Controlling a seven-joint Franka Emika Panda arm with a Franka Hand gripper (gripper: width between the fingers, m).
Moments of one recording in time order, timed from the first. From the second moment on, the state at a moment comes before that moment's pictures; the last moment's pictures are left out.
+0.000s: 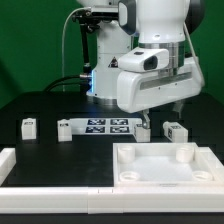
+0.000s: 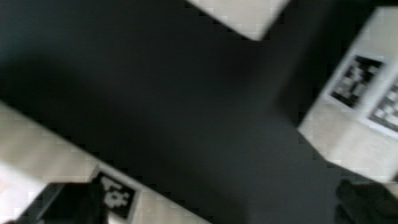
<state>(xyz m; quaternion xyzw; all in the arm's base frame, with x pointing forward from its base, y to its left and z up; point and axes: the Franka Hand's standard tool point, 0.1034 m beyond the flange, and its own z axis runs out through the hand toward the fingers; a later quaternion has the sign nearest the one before) 0.430 0.097 0.050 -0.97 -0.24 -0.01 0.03</state>
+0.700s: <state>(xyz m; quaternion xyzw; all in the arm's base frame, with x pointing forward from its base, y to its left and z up) 0.410 0.123 0.043 -1.00 -0.07 0.02 0.03</state>
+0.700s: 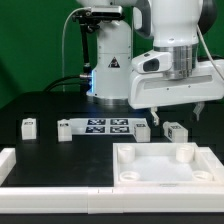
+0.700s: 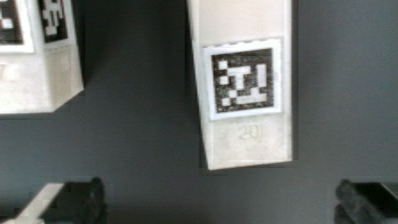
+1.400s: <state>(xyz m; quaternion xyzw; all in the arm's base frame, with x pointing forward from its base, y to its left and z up) 0.386 0.135 0.040 -0.94 -0.09 0.32 0.01</state>
